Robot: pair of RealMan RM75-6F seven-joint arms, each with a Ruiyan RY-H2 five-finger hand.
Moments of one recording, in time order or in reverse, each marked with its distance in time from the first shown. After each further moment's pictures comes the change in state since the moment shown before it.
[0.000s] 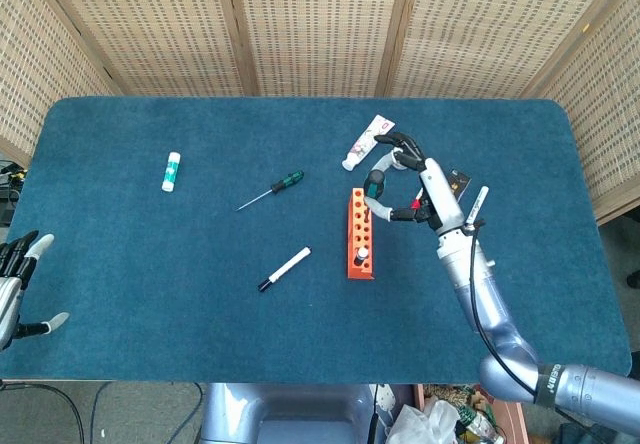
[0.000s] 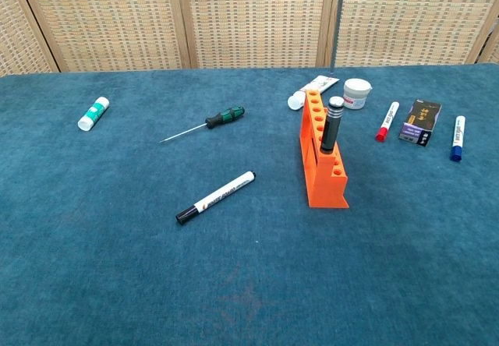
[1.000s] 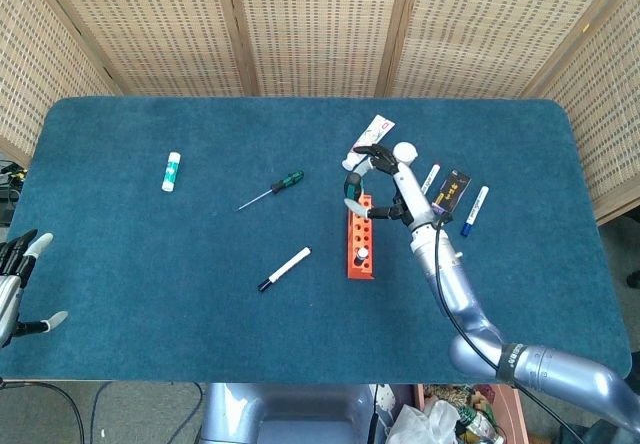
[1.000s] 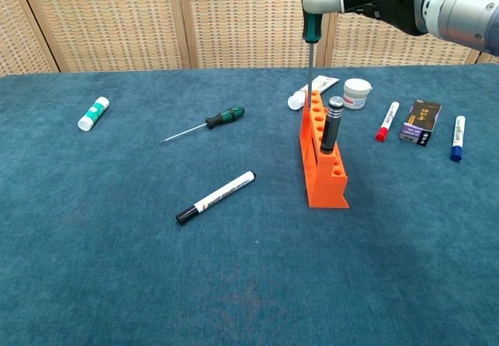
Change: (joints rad) left arm -0.008 -0.002 -0.003 0.007 -0.017 -0.012 0.000; right arm 0.065 -0.149 0.000 0.188 0.058 -0.096 0.011
